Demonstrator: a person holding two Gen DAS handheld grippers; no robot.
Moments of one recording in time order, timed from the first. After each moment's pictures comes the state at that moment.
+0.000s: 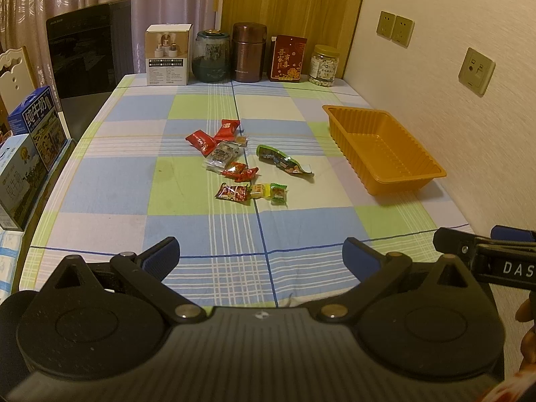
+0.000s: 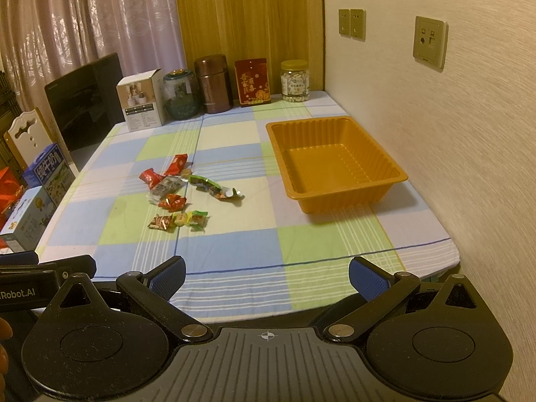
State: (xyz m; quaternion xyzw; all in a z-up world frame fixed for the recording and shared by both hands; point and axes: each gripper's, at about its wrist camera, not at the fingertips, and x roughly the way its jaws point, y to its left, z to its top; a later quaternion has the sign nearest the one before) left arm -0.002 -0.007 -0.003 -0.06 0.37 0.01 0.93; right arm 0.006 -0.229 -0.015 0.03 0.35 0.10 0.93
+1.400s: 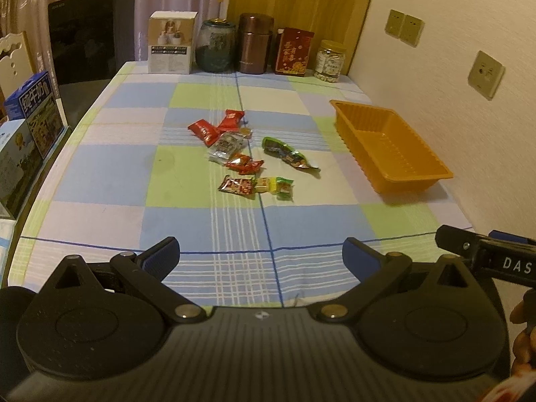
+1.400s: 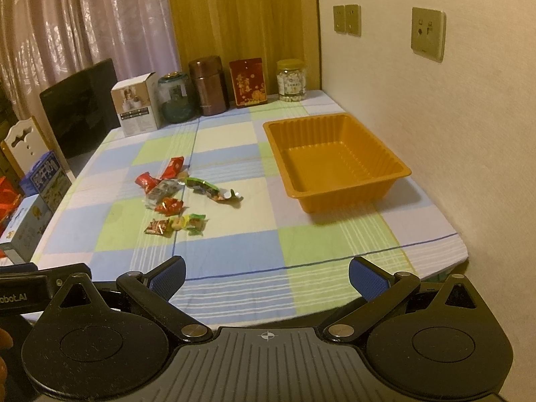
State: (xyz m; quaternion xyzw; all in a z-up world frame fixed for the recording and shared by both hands) left arm 0.008 0.006 -0.025 -0.08 0.38 0.01 0.92; right arm 0.019 -0.226 -0.037 0.05 0.34 0.09 0.93
